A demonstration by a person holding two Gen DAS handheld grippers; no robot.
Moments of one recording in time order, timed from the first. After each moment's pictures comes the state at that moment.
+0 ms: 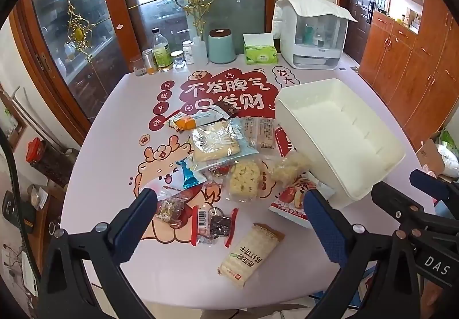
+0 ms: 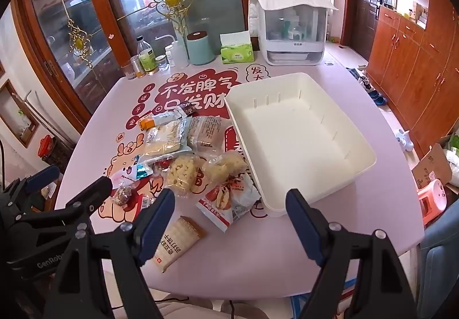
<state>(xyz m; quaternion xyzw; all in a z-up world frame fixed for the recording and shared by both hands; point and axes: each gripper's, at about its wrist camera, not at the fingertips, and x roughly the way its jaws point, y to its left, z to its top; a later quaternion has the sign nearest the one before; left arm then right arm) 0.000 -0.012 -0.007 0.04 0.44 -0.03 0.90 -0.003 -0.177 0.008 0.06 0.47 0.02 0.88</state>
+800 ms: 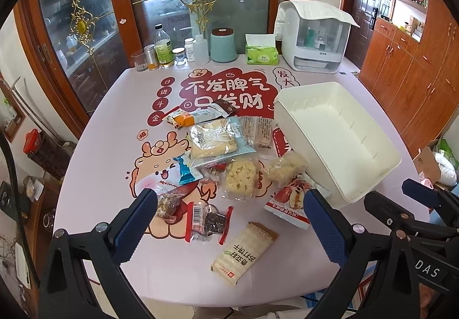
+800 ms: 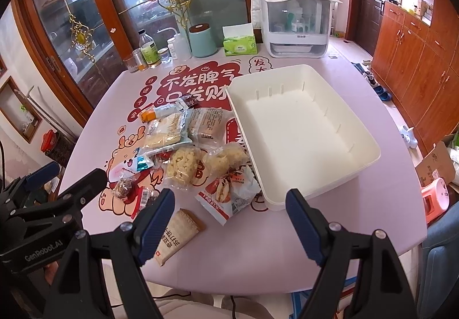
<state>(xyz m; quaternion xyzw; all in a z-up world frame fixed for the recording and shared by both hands) -0.004 -0.010 -0.007 0.02 0.44 -0.02 0.90 -0.003 -0.182 0.000 0.05 0.48 0.03 0.88</state>
